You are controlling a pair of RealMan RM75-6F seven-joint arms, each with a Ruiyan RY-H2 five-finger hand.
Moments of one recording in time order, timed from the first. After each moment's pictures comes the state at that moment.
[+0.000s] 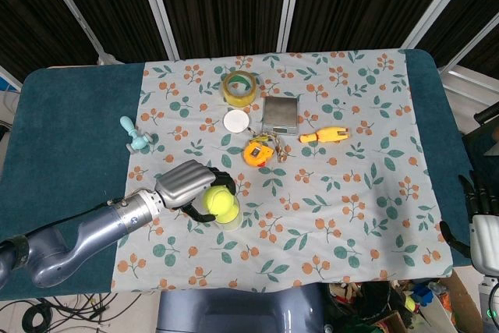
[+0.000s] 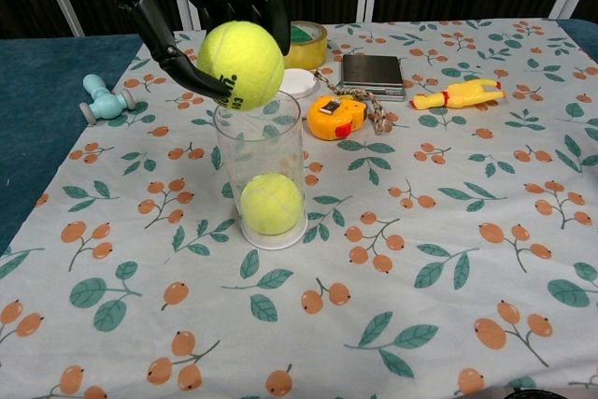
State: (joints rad) left arm -0.98 -1.06 -0.18 -1.89 1.40 0.67 -0.25; right arm 0.03 -1.14 0.13 -1.60 -1.46 1.59 -0.08
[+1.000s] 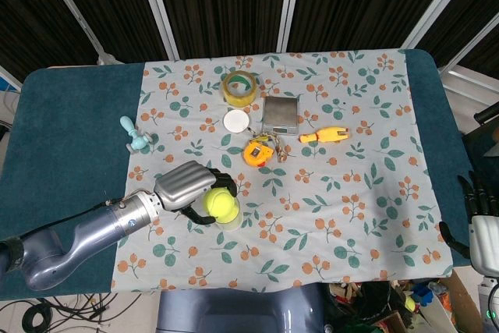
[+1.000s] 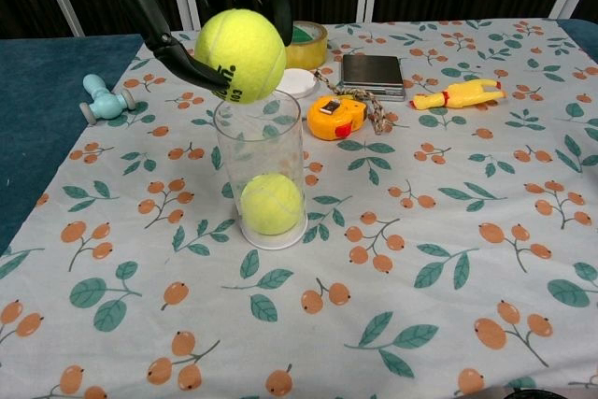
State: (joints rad) left arm -0.98 -1.02 -0.18 -1.92 1.42 0.67 -0.25; right arm 0.03 -1.14 0.13 -1.60 -1.47 1.60 -0.08
